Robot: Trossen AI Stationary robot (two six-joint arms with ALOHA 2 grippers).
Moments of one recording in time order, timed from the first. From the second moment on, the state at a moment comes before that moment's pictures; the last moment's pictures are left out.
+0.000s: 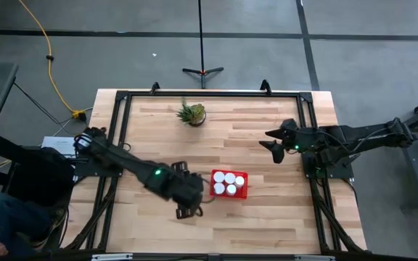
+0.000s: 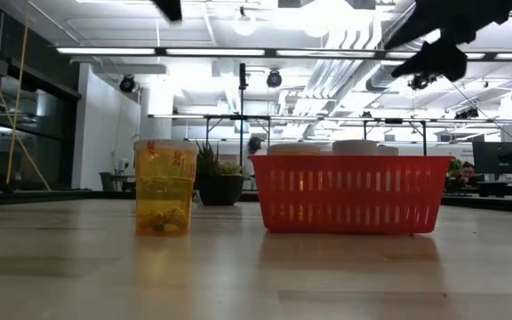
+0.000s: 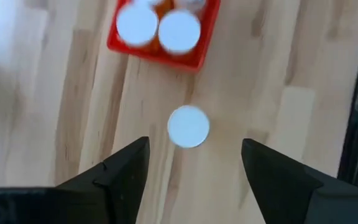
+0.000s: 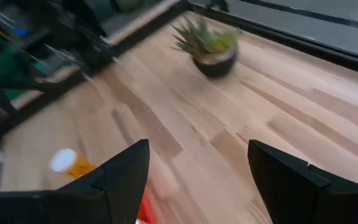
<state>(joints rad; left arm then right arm) -0.46 1.80 1.75 -1.21 -0.25 -0.60 0.13 0.72 0.65 -0.46 0.43 0.67</state>
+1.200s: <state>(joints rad) -0.39 1.69 1.59 -0.63 -0.22 -0.35 0.13 0.72 0.65 -0.32 0.38 0.56</state>
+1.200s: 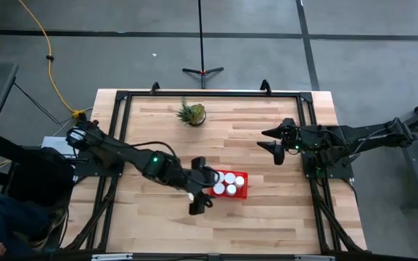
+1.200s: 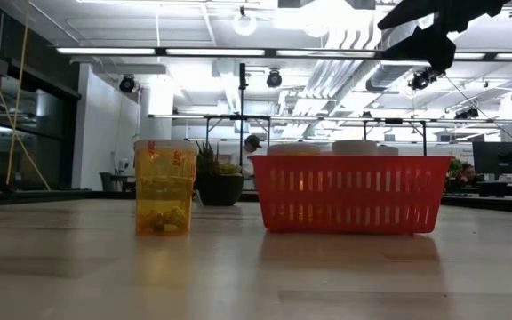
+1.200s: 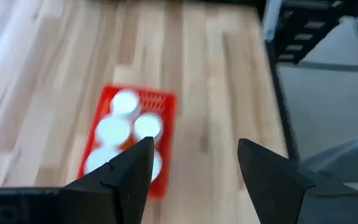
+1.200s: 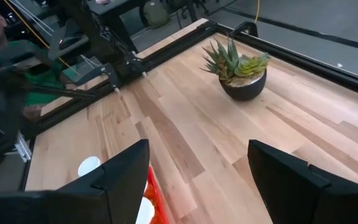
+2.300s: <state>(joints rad) -0.35 1.48 1.19 -0.49 -0.12 -0.31 0.13 0.72 0.65 -0.38 0.42 0.56</state>
